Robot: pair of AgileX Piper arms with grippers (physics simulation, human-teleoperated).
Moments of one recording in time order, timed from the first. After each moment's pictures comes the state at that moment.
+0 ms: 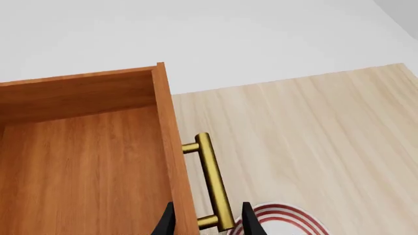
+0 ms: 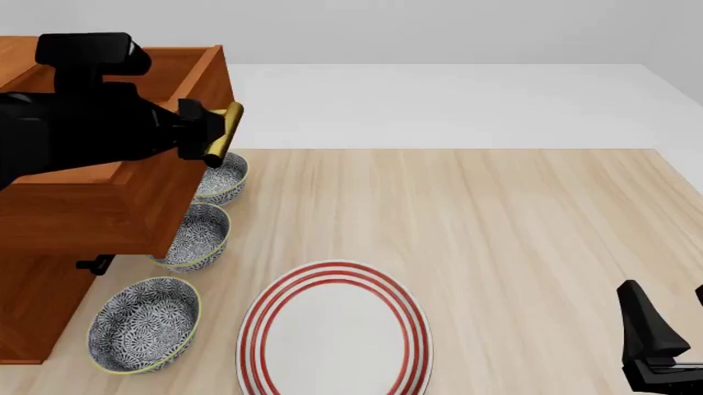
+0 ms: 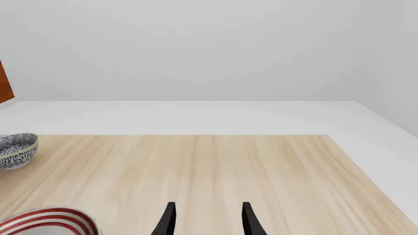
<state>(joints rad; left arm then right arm) -0.34 1.16 -1.03 0.44 -0.20 0.00 0.01 0.00 0.00 0.00</state>
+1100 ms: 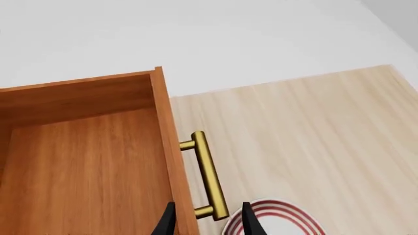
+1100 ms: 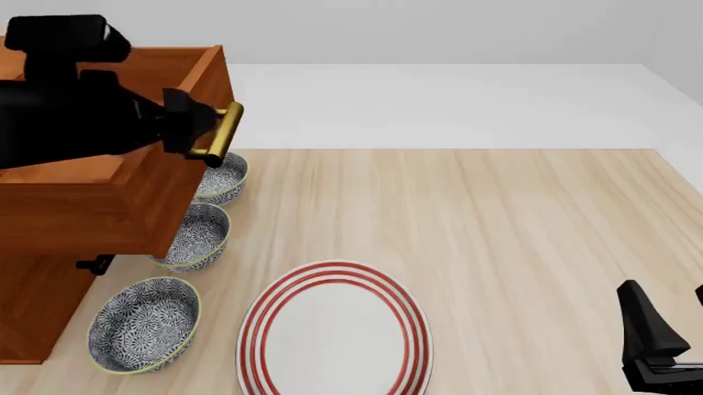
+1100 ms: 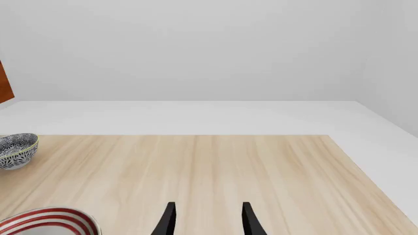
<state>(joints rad) -0.35 1.11 -1.06 0.50 -0.16 0.00 0.01 0.00 0.00 0.00</state>
